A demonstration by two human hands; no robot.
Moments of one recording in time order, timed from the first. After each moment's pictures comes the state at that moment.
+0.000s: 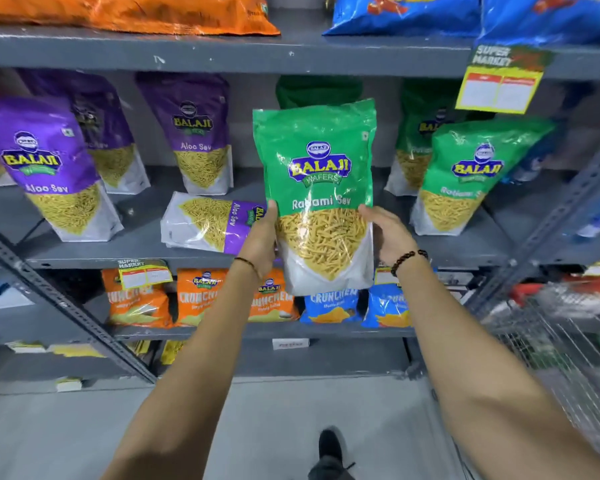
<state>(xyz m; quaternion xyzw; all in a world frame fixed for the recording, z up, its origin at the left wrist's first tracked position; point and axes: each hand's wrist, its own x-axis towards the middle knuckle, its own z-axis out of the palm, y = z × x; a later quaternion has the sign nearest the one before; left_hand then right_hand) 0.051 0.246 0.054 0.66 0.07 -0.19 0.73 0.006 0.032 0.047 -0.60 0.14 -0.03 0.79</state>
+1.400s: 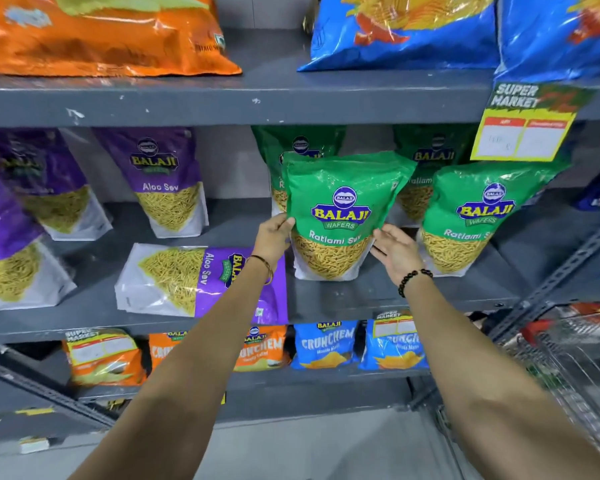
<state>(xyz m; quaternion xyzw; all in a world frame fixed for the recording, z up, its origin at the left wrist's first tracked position) 0.181 0.168 0.034 0.70 -0.08 -0.13 0.69 0.089 -0.034 0.028 -0.56 0.24 -0.13 0.78</state>
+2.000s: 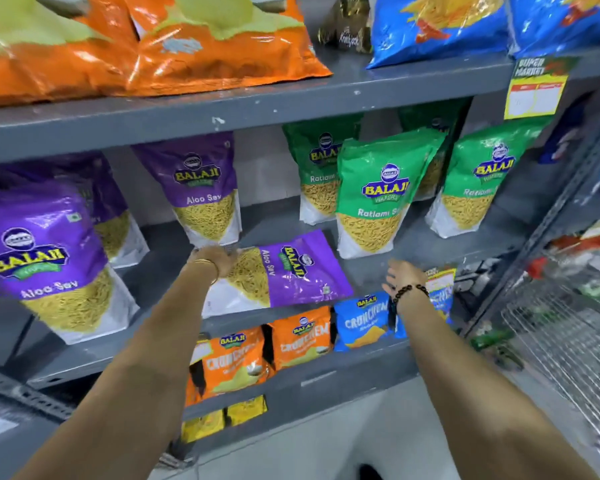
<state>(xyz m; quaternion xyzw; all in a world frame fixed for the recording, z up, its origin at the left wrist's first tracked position) 0.254 0.386 0.030 0.97 -0.19 -0.15 0.02 0.046 0.117 -0.003 -0.43 0.49 -0.18 0.74</state>
